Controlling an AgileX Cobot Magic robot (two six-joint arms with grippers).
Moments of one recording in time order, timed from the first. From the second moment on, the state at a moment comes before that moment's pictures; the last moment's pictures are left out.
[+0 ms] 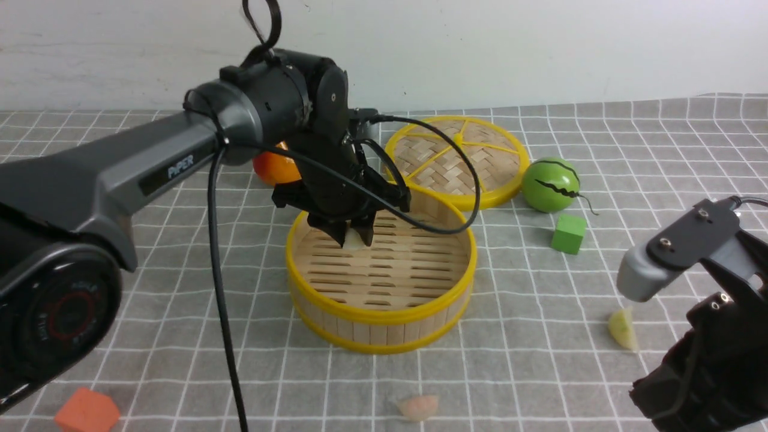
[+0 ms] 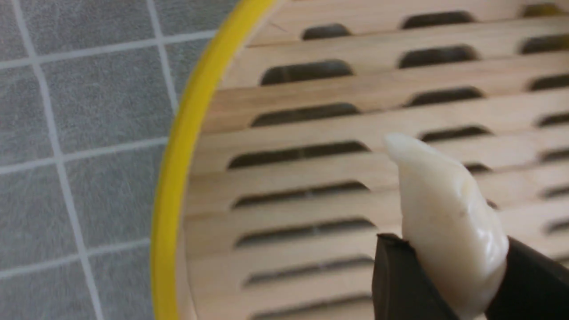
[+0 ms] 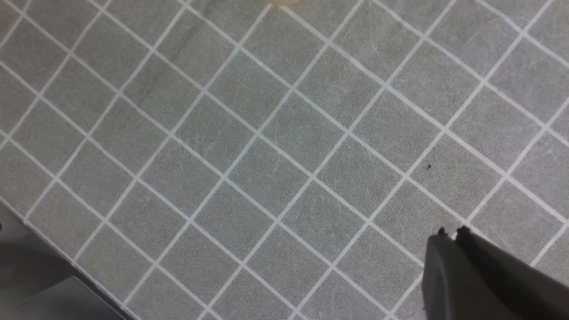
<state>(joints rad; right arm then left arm) 0.41 1.13 -0.88 0.27 0.97 -0.29 -0.45 2.23 -1.97 -0.05 1.00 -0.30</state>
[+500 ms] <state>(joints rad) 0.36 1.15 -0.97 0.07 0.97 -0.05 -0.44 2.26 -2.07 -0.04 1.09 -0.31</state>
